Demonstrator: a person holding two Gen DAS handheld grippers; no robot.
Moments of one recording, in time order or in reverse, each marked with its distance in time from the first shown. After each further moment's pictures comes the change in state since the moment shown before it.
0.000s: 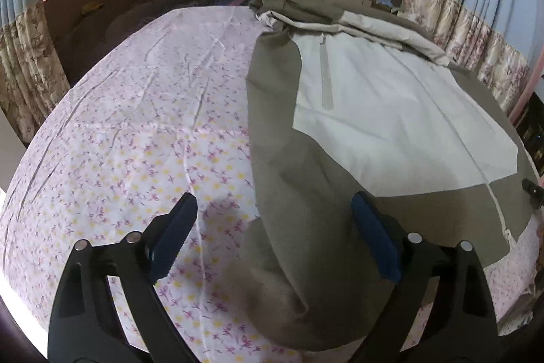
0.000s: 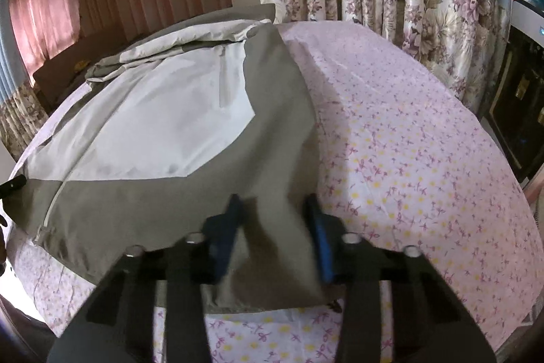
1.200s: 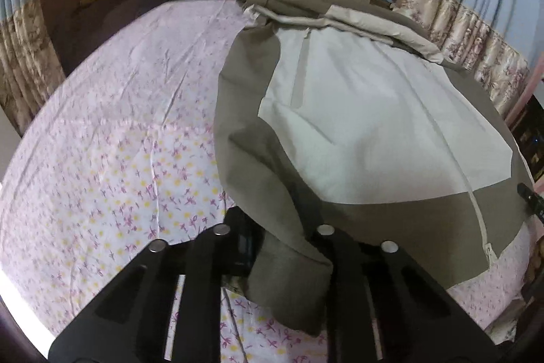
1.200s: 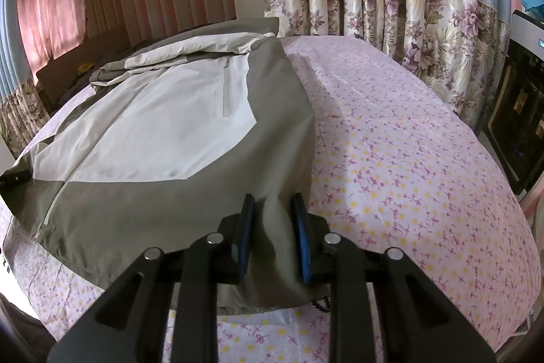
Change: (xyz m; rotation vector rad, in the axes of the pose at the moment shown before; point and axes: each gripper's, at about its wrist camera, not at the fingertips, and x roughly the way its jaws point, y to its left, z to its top) left arm -0.002 -0.033 0.006 -0.010 0.010 -0.003; right arm -0.009 0.000 -0.001 -0.025 -0.063 -0.004
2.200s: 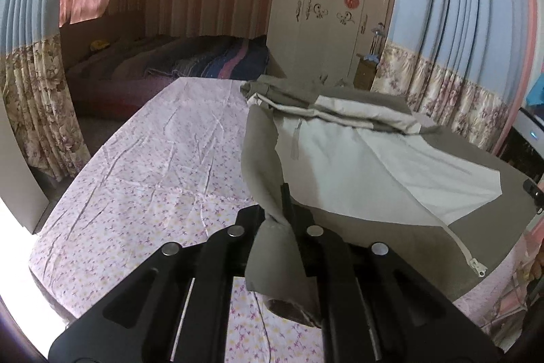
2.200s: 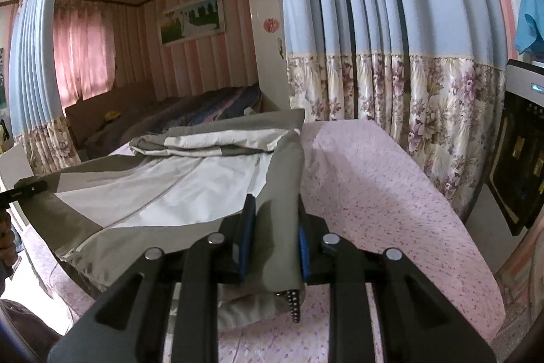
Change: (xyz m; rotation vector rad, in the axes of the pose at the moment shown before) left arm -0.124 0.015 0.007 -0.021 -0.274 -0.028; right arm -0.113 0.008 0.040 -0.024 -0.299 0.099
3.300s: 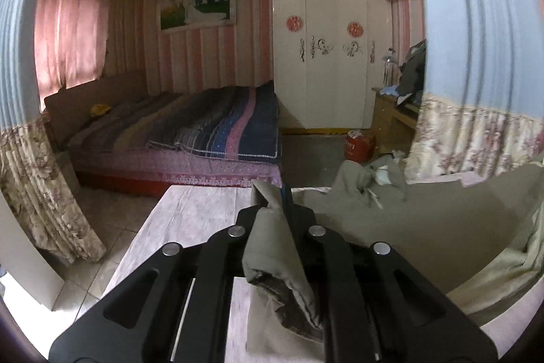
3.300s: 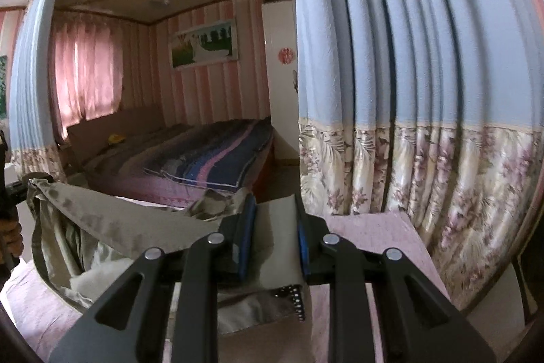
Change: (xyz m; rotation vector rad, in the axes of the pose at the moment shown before) left arm 0.191 -0.020 0.235 0.142 -0.148 0.099; right arm 0.232 -0.008 0.201 -0.054 -0.085 0.050
